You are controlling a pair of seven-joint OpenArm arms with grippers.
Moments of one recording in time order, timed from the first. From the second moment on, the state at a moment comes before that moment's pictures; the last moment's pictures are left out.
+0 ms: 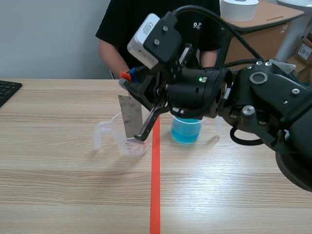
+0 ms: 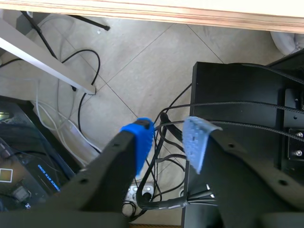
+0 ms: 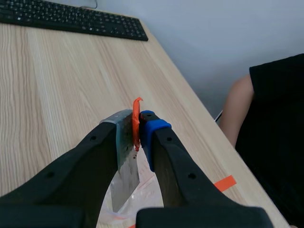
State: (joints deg) left arm 53.5 -16.7 -21.4 68.0 -12.9 -23.9 -20.0; right arm 10.2 21.4 -32.0 96.1 0.5 29.0 2.5
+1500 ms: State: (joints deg) left arm 53.5 -16.7 -21.4 68.0 -12.3 -23.9 -20.0; right arm 10.2 25.9 -0.1 112.4 23.9 43.4 -25.4
